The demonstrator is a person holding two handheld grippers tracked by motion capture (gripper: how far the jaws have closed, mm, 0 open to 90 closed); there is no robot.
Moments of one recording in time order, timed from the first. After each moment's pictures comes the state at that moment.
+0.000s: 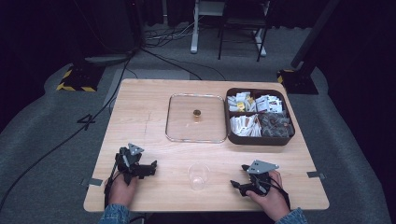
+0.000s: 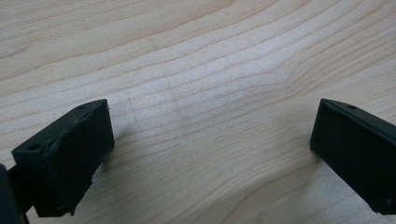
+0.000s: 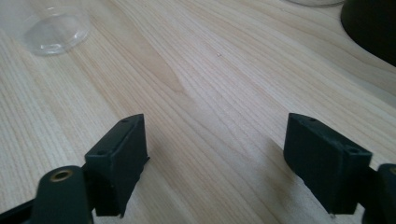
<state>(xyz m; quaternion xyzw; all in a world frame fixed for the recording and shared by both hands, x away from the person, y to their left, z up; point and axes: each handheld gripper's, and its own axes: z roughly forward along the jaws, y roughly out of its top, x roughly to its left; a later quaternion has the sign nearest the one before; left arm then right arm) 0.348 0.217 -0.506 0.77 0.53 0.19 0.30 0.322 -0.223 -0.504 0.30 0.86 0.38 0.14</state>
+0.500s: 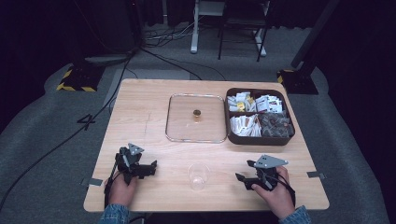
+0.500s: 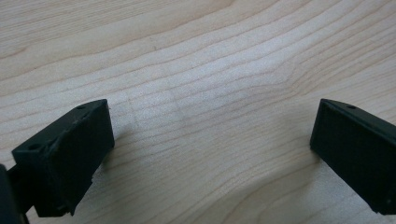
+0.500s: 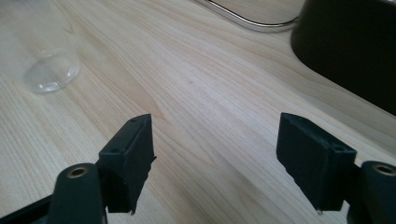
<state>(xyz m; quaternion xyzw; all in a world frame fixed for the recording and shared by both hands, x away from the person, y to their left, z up) 0.348 0.217 -0.506 0.77 0.53 0.19 0.30 0.325 -0.235 -0.476 0.35 0.84 0.39 0.14</state>
